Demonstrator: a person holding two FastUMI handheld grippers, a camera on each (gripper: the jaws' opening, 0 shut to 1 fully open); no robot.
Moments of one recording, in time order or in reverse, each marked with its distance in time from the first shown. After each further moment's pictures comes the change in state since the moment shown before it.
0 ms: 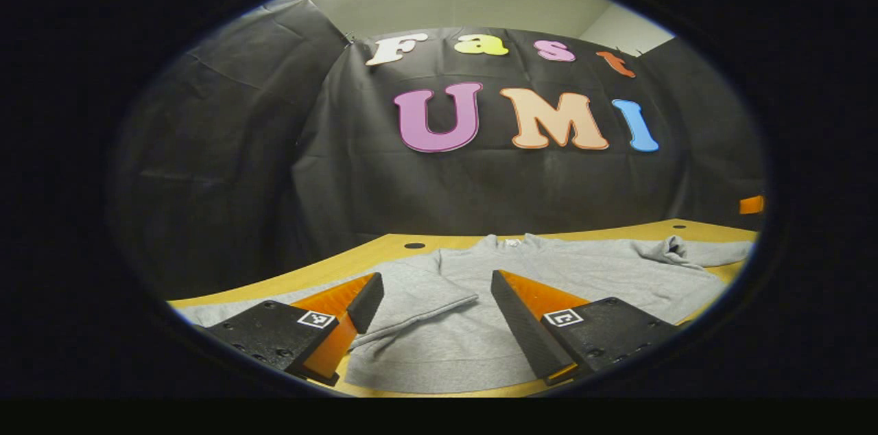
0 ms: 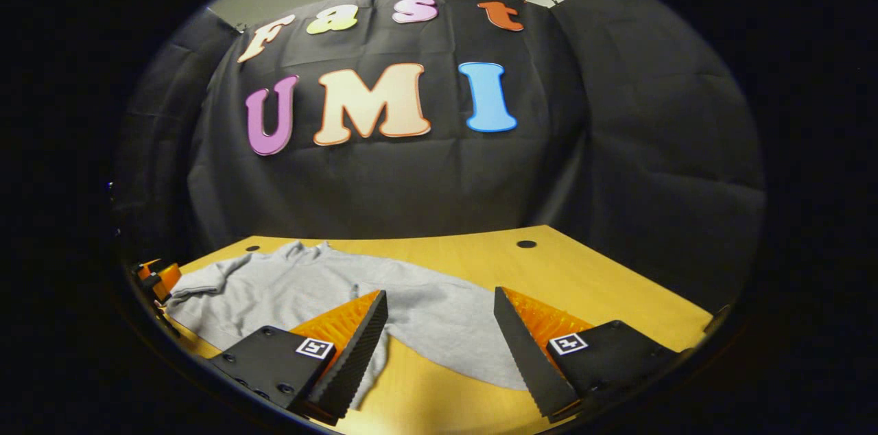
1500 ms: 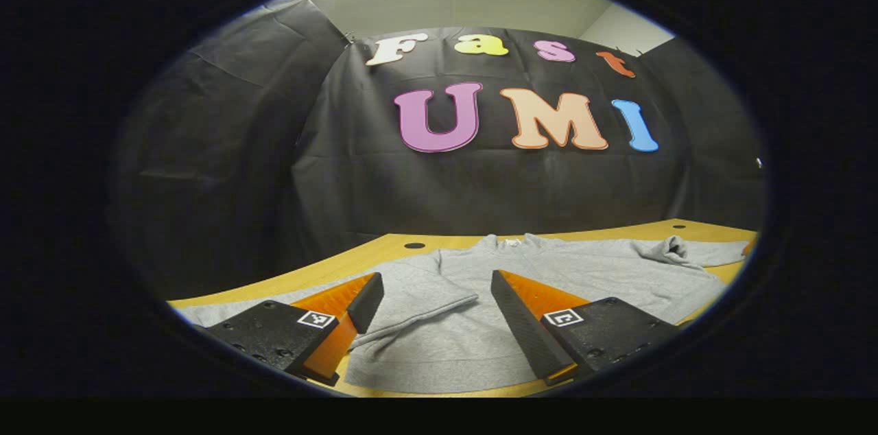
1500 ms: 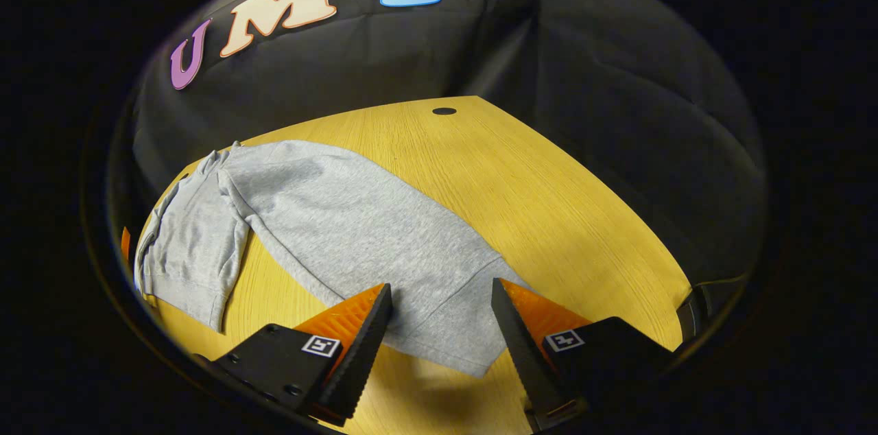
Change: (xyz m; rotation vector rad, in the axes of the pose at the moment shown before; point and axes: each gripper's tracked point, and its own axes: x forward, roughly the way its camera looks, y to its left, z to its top) left arm 0.000 0.000 -0.001 0.000 -0.001 0.000; right arm 0.004 -0.124 -0.135 0.016 0.515 -0.138
